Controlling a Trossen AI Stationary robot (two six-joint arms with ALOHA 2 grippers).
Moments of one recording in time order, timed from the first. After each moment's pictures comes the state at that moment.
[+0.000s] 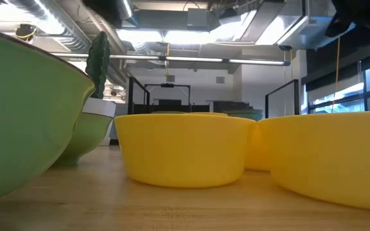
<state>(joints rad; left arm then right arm) -0.40 1.42 1.32 -1.03 -0.53 -0.55 0.05 0.01 0.07 0.43 0.01 -0.16</state>
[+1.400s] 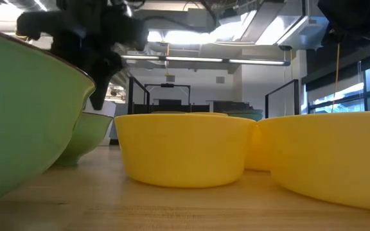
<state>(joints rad) -0.27 1.72 1.24 -1.02 -0.14 -0.28 0.05 0.01 0.07 0.27 0.00 -0.17</state>
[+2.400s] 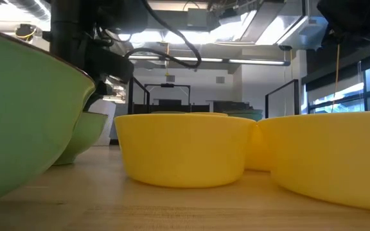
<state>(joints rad) -0.26 1.72 1.06 -0.87 -0.07 -0.30 0.05 0.01 0.07 0.26 0.00 -0.17</state>
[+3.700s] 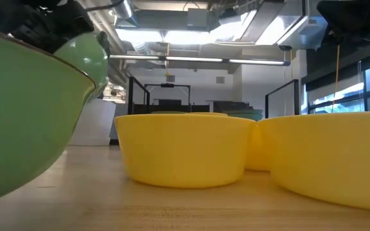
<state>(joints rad) -0.11 0.86 0.45 -0.25 -0.08 -0.12 0.05 0.01 0.07 0.25 0.00 -0.17</state>
